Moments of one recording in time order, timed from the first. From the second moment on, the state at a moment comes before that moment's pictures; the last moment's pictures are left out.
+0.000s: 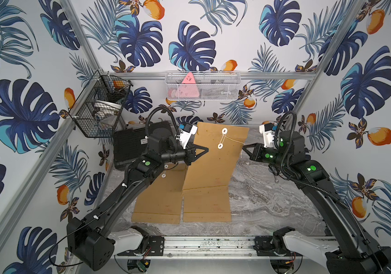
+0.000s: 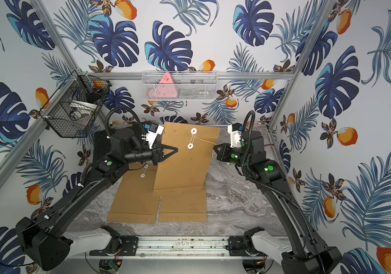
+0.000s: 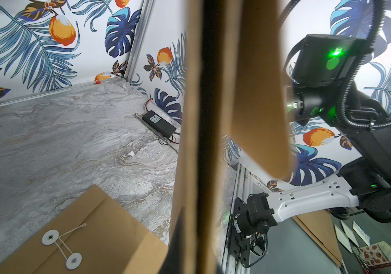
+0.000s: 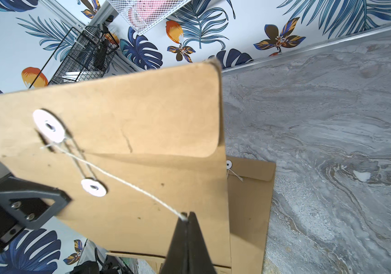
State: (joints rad) left arm -0.41 1.25 1.18 -0.18 0.75 -0.34; right arm 0.34 1.09 1.26 -0.62 -0.35 0.51
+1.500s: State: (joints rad) left arm -0.41 1.25 1.20 -0.19 0.73 -0.32; right arm 0.34 1.11 1.28 -0.40 -0.63 0.75
